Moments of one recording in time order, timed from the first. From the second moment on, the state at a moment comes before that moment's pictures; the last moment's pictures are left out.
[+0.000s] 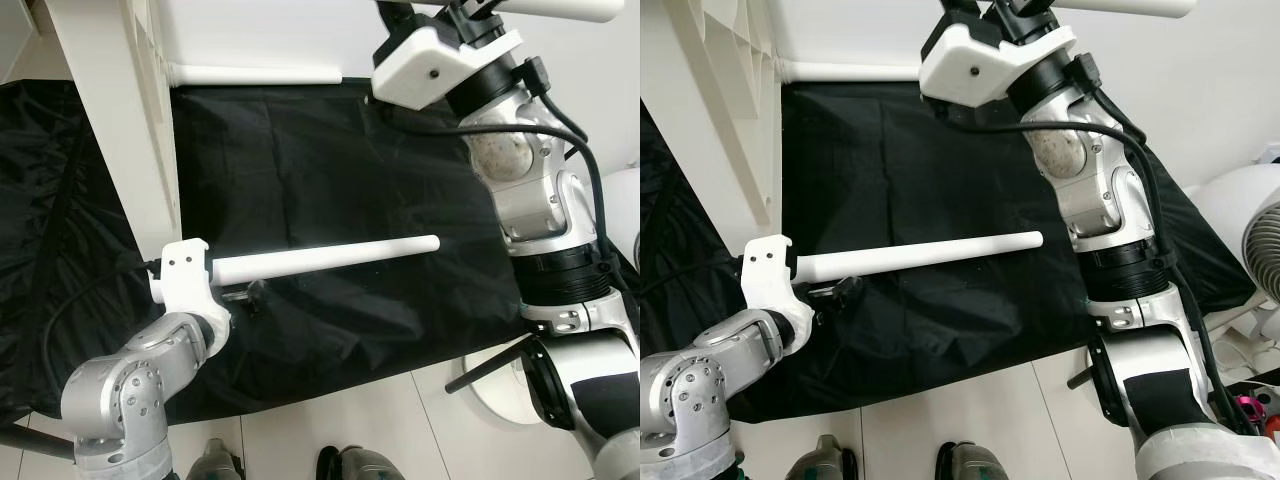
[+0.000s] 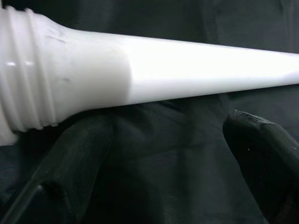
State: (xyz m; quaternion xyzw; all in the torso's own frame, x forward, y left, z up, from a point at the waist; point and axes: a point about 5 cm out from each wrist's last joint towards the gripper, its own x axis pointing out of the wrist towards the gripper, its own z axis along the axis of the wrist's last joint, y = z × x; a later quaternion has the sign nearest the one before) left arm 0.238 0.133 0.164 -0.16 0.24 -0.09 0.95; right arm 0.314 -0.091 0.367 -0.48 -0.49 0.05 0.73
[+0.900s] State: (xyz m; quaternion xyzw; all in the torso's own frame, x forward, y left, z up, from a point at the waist) left arm 0.258 0.100 0.188 -0.19 0.23 -0.12 0.95; right arm 0.314 -0.119 0.370 -0.36 -0.35 -0.05 0.86
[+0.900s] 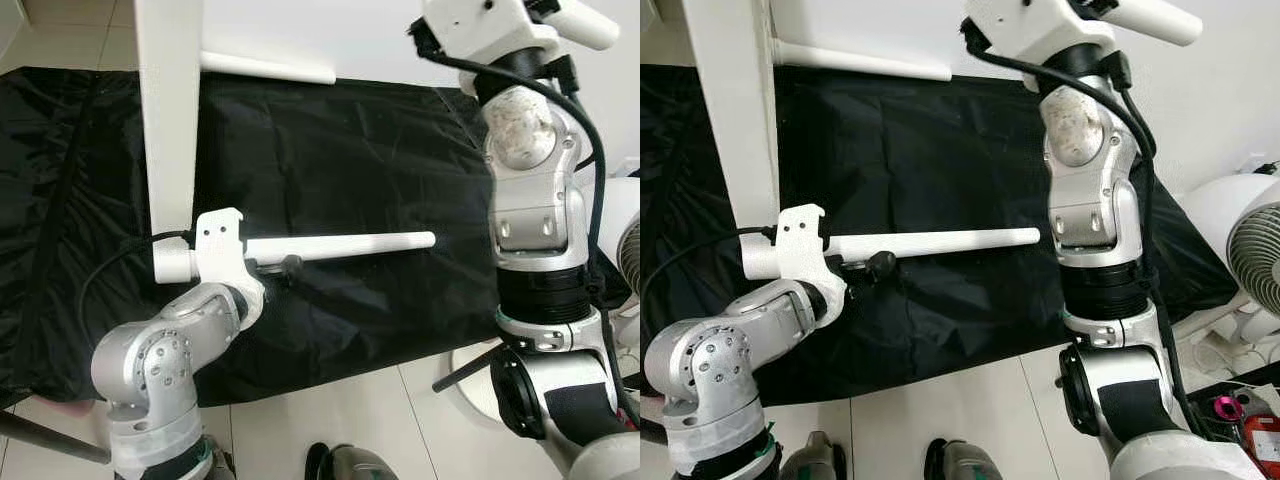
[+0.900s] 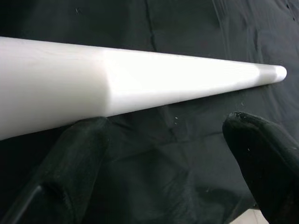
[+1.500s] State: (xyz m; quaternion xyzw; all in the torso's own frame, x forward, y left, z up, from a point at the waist) left arm 0.282 0.124 0.215 -0.26 0.10 -0.04 0.96; right arm 0.324 -0.115 0.394 -0.31 -0.34 -0.08 0.89
